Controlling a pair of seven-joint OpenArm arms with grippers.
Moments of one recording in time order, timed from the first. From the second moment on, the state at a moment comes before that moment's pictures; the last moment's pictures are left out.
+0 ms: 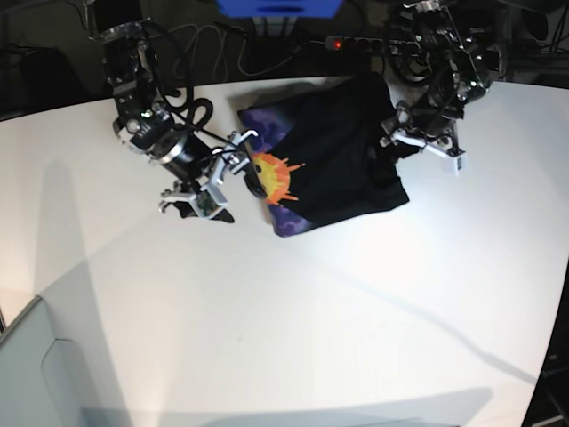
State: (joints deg) left arm 19.9 -1.0 -28.3 101.0 -38.7 -13.1 55.9; right arm -11.2 10.6 -11.0 103.4 11.3 26.3 -28.1
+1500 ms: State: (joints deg) left arm 19.1 -0.7 -26.2 98.7 -40.5 -10.3 54.2; right arm -11.2 10.6 -11.3 103.4 11.3 26.3 -28.0
